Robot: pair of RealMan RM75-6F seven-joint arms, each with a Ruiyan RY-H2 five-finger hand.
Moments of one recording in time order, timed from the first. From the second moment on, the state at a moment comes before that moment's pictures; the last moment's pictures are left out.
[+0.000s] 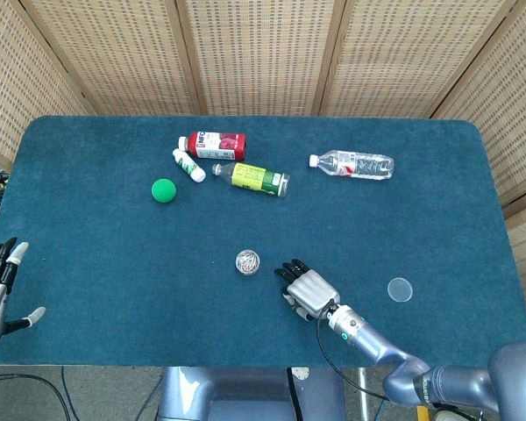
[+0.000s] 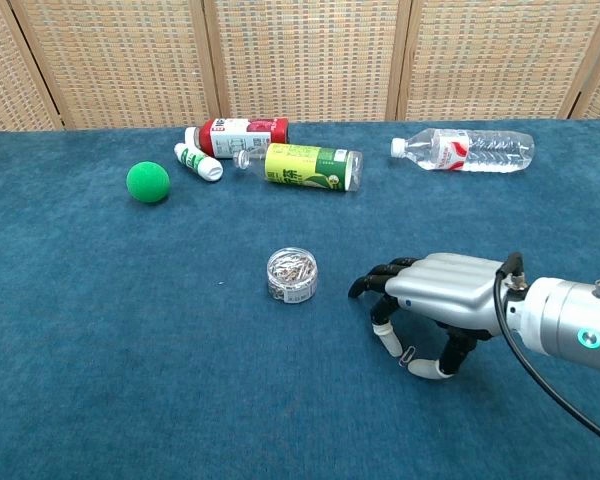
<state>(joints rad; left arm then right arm) -0.06 -1.09 -0.04 -1.72 1.49 1.51 0.16 0.76 -1.63 -0.03 -1.40 -1.32 0.84 -0.35</state>
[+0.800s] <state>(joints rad) -0.07 -1.09 -0.04 -1.72 1.48 1.51 0.16 0.76 -1.66 0.02 -1.37 -1.30 0.82 -0.35</state>
